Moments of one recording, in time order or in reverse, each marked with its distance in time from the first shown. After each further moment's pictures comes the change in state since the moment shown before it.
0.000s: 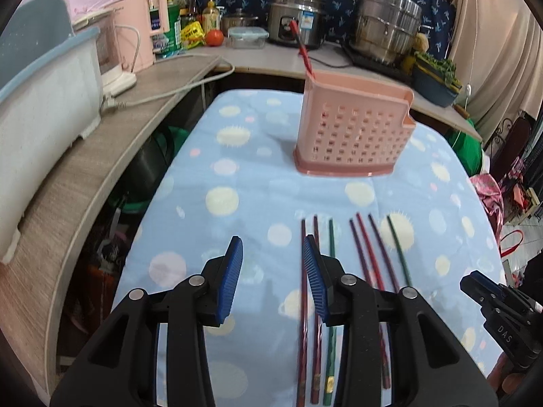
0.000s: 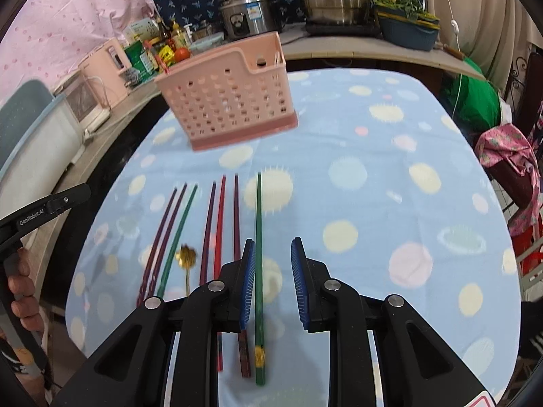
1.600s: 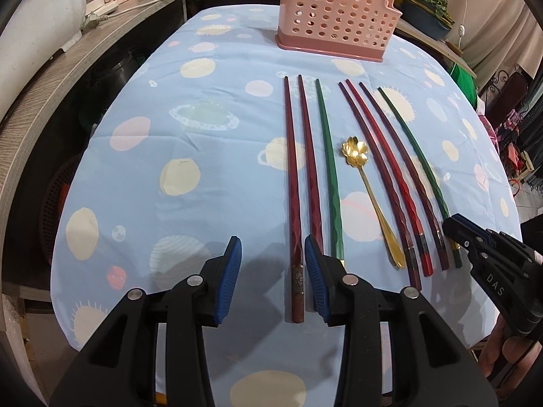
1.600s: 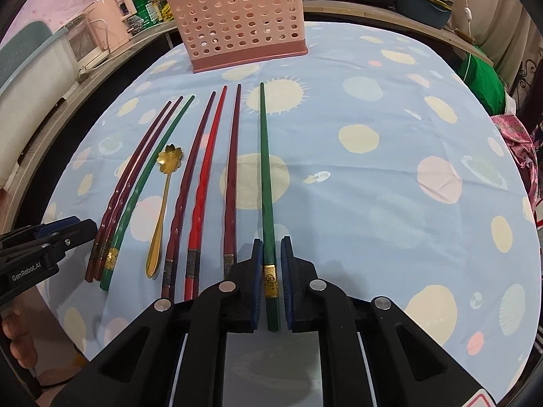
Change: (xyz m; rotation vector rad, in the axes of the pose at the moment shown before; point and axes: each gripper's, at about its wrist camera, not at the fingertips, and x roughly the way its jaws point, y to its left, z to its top) left arm 0.027 -0.012 -0.109 0.037 0.233 -0.043; right arm 0.033 0.012 -0.068 -0.081 0.110 -0.047
